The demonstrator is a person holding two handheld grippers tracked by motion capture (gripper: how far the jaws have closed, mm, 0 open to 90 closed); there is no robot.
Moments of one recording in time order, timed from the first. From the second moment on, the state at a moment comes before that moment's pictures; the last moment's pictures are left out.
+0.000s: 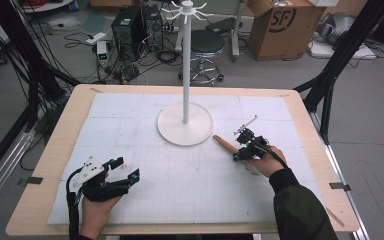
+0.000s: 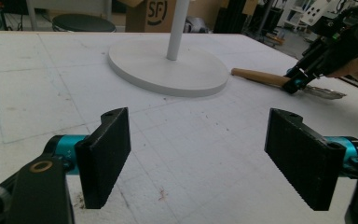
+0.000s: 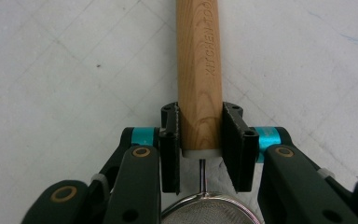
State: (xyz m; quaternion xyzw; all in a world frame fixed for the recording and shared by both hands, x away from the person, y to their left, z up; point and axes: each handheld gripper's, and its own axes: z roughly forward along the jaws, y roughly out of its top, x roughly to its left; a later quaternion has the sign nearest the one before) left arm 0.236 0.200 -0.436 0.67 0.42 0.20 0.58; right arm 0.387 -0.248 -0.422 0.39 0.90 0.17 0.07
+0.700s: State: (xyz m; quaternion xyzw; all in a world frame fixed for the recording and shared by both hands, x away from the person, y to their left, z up) left arm 0.236 0.200 -0.436 0.67 0.42 0.20 0.58; right arm 0.358 -0.272 -0.360 0.38 0.81 0.44 0.12
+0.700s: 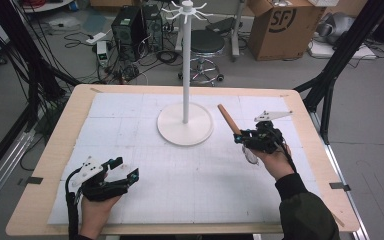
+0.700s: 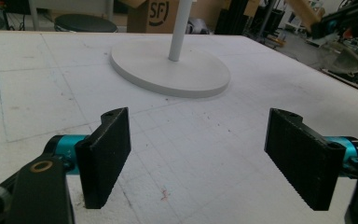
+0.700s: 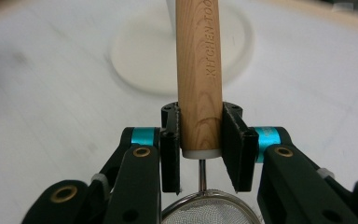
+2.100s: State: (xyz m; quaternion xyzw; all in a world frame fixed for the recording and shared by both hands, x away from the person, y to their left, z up) left arm 0.244 0.200 -0.443 0.67 0.42 0.17 0.59; right arm 0.408 -0.217 -0.250 0.28 0.63 0.71 0.11
